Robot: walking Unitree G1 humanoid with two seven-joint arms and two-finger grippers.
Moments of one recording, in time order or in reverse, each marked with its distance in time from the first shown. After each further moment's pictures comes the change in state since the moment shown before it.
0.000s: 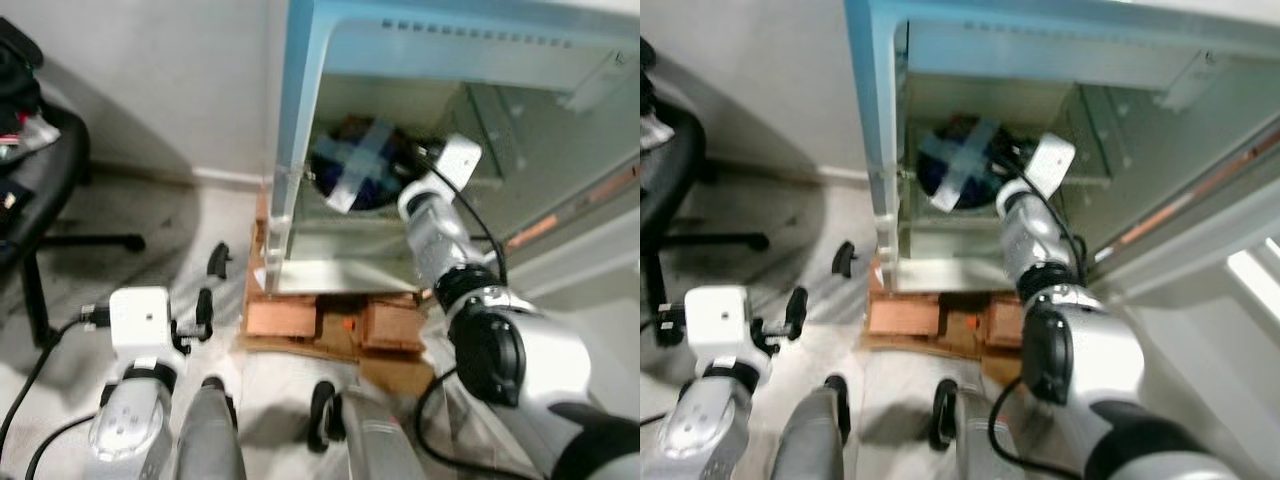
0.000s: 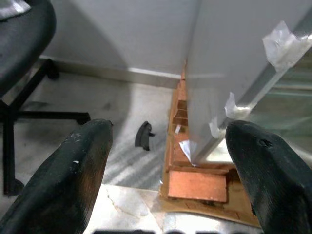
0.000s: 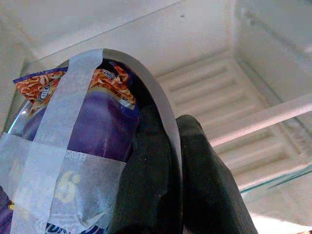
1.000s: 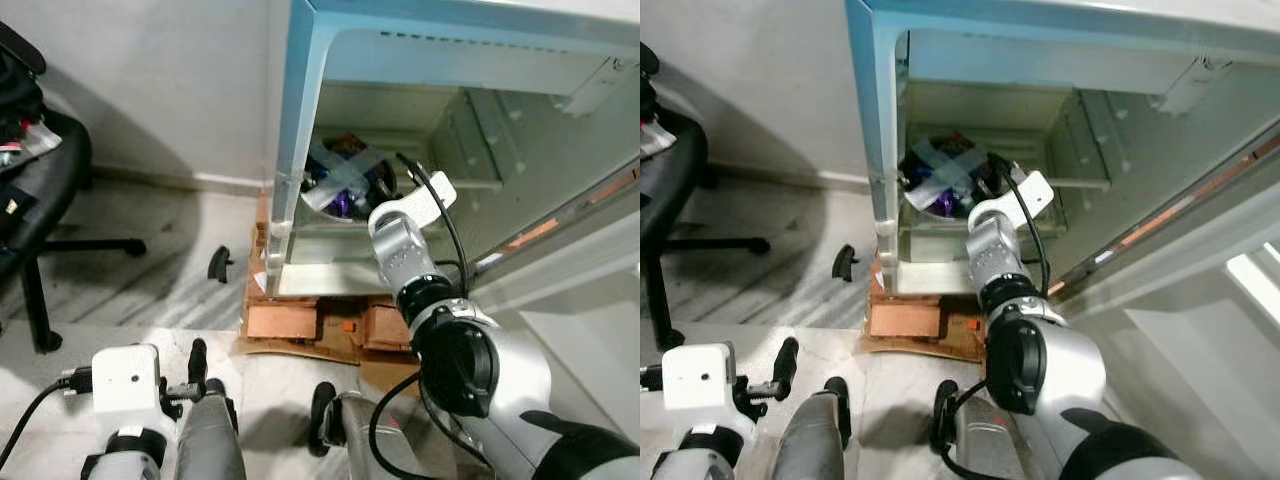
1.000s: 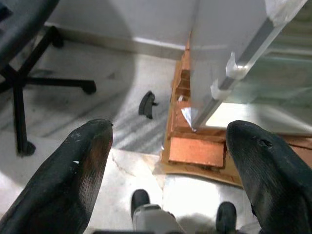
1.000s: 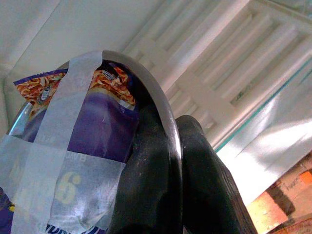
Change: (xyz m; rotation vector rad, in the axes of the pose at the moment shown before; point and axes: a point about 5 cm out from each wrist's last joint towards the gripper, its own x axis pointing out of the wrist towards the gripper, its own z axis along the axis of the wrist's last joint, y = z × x) left arm -0.061 0.003 -0.018 -0.028 0.130 0.062; right arm -0.010 0.035 -0.039 0.463 0.121 -0.171
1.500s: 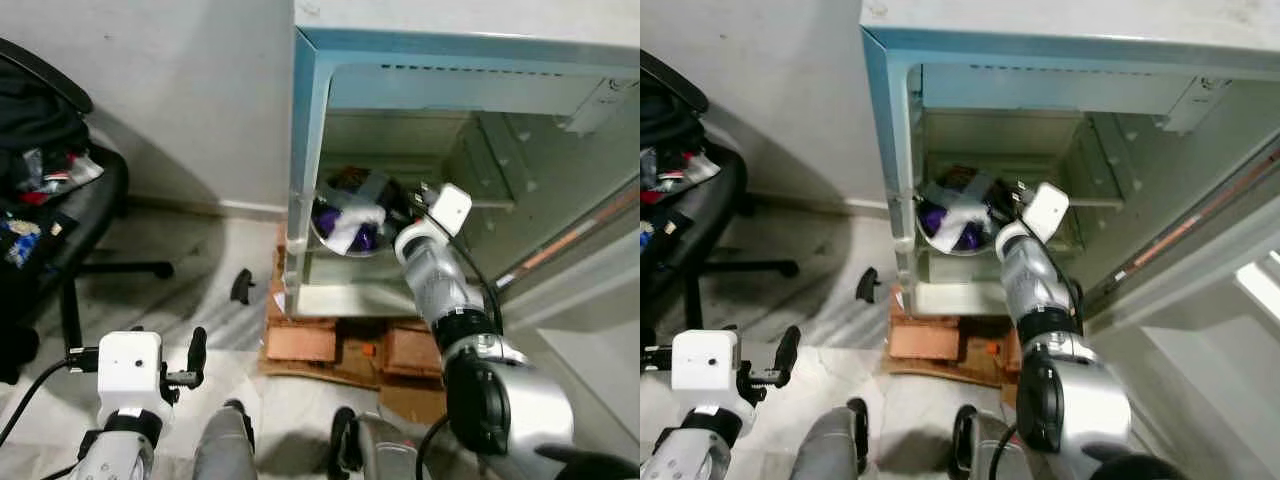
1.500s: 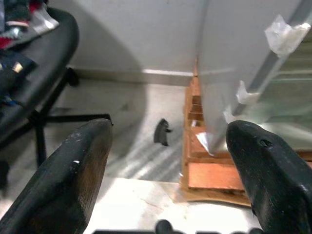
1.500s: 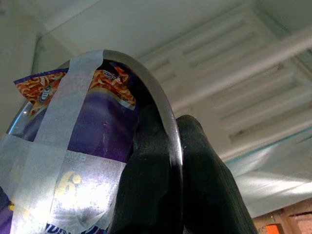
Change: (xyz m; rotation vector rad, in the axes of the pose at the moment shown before) left arm 0.018 0.009 0.001 0.082 -0.043 -0.059; right arm 0.000 -0.046 0.019 -0.370 0.008 0.093
